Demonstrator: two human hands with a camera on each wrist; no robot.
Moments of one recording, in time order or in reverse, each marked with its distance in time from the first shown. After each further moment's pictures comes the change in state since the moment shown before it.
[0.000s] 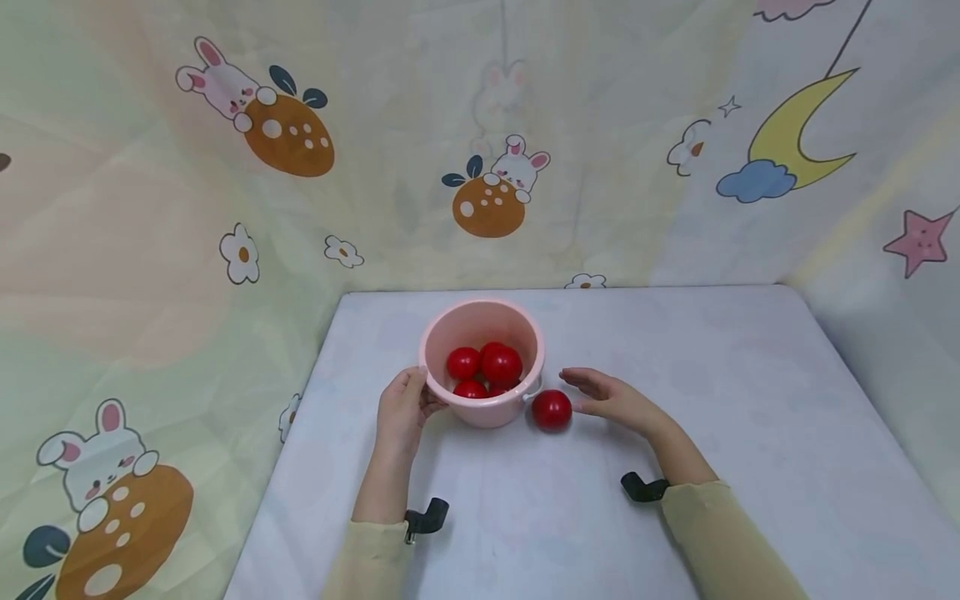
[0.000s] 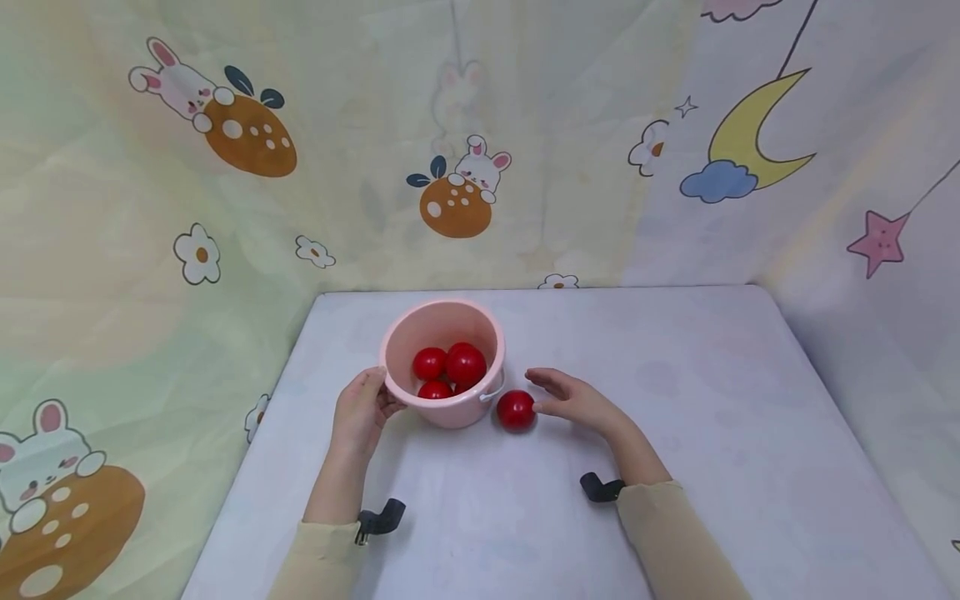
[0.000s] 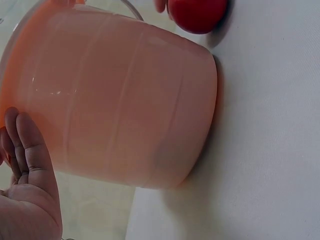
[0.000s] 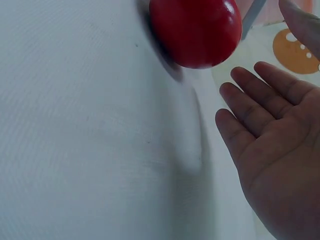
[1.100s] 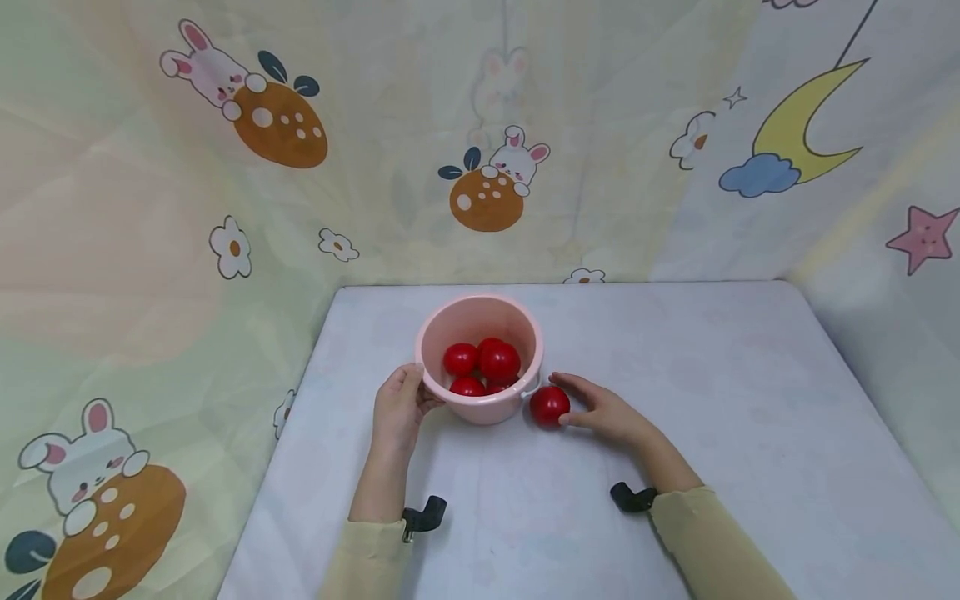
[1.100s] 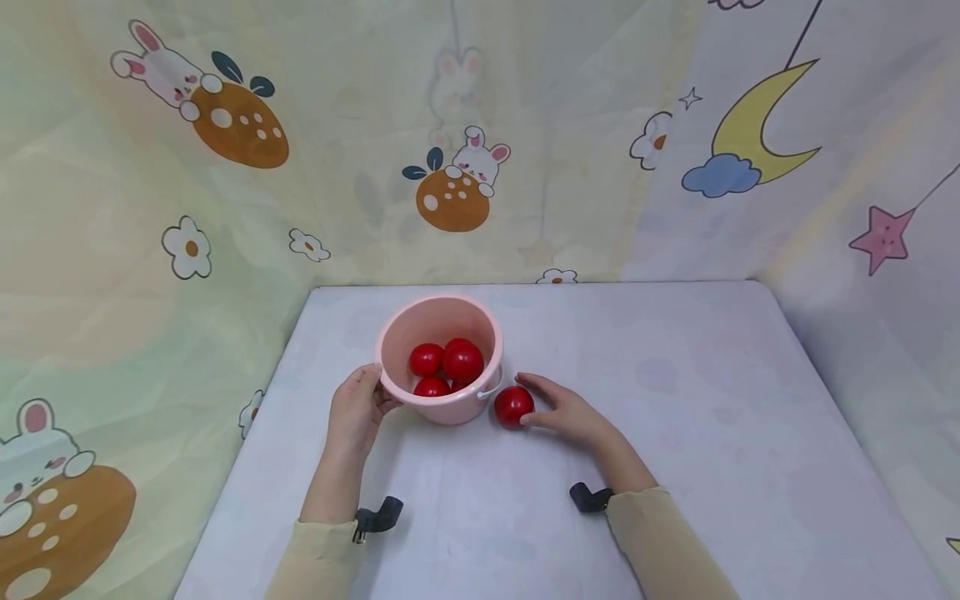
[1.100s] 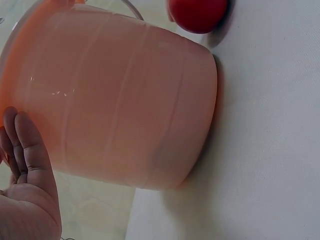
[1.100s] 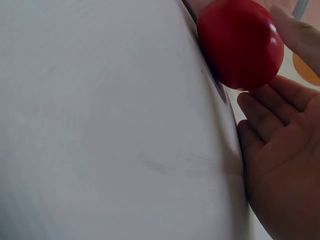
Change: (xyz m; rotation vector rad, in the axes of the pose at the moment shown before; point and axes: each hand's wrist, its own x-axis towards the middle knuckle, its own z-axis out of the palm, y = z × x) left_hand 0.001 -0.001 0.000 -0.023 -0.003 0.007; right_hand 0.007 0.014 0.025 -0.040 0.046 0.035
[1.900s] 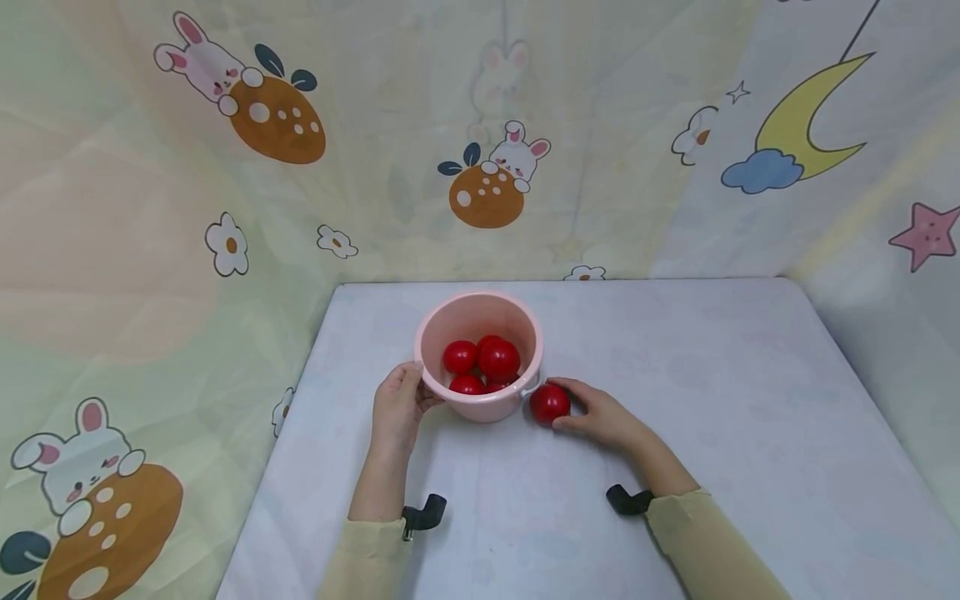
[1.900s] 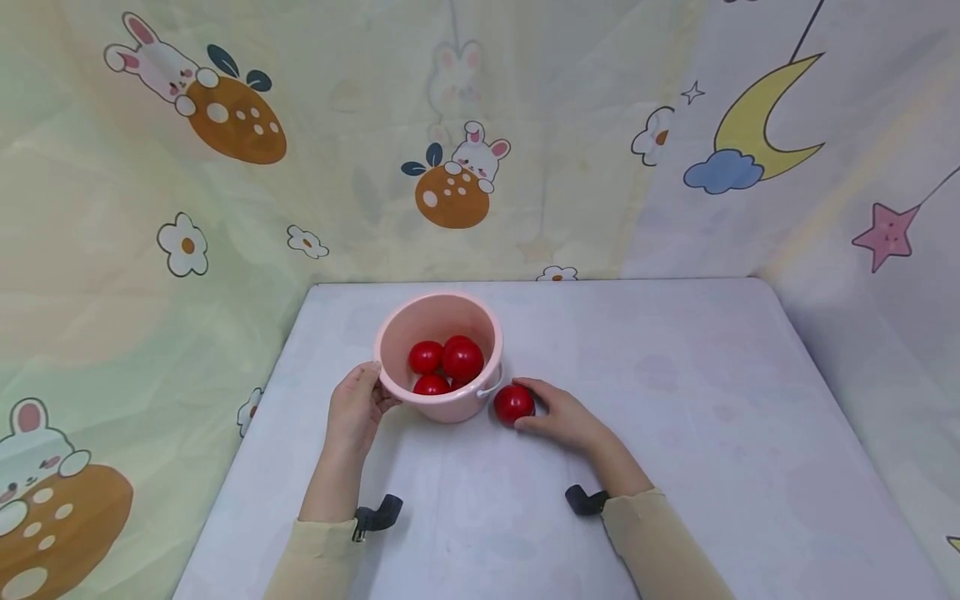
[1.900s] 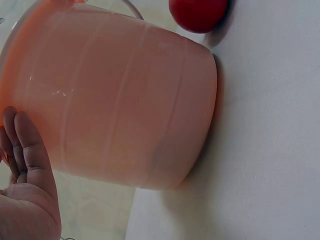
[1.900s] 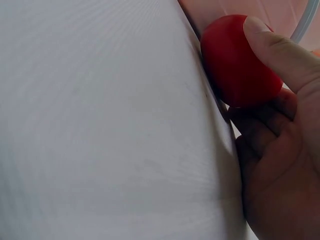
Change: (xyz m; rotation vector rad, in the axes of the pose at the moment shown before) left_hand 0.000 -0.001 0.000 -0.008 -0.003 0.018; right_hand 0.001 -0.002 0.014 -0.164 0.056 0.074
